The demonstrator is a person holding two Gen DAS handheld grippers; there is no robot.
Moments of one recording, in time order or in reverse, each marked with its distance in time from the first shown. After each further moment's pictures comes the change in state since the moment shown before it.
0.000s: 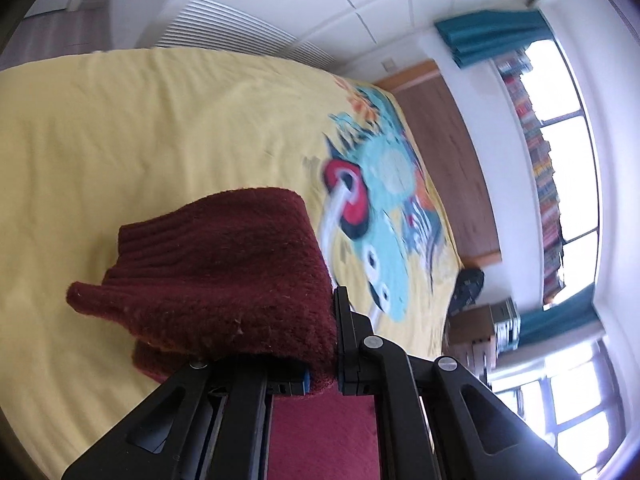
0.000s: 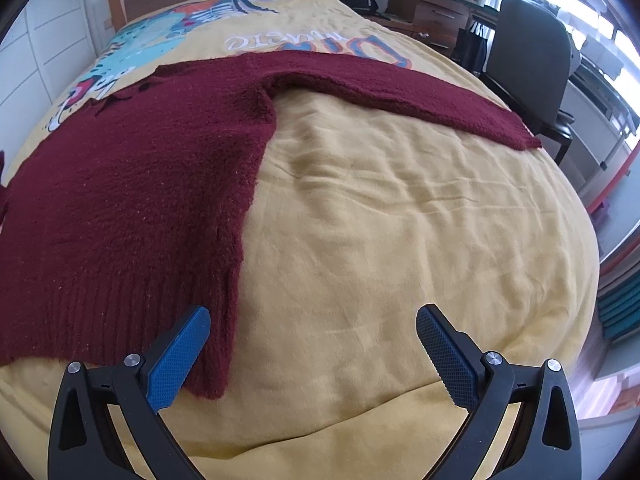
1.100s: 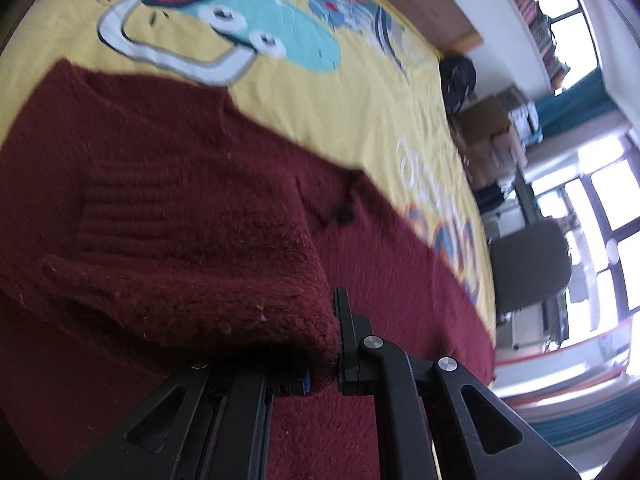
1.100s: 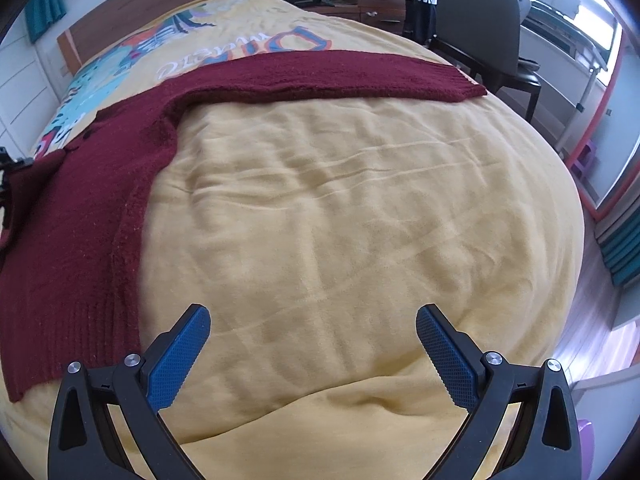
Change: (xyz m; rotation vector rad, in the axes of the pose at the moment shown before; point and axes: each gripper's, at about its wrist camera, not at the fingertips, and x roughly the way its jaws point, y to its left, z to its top) left arm 0.133 -0.145 -0.281 0.464 0.525 0.093; right arm 0.002 -0.086 -0.007 0.182 0.010 -0.003
